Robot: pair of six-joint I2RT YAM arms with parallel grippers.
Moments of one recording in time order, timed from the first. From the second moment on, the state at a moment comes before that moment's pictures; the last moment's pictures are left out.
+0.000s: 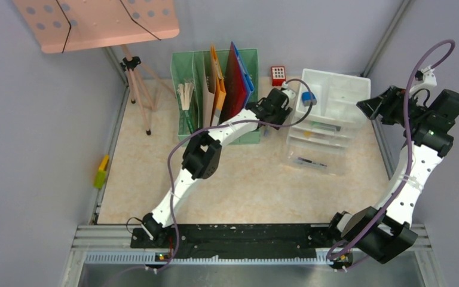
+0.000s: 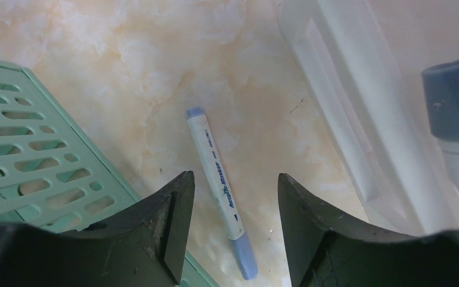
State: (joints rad) left arm -0.77 2.54 2.30 -0.48 -0.14 0.00; right arm -0.64 1.15 1.30 -0.61 -0.95 0.05
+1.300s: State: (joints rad) left arm -0.75 2.51 2.17 -0.49 -0.03 -0.04; right arm -0.64 1.15 1.24 -0.57 -0.97 0.06
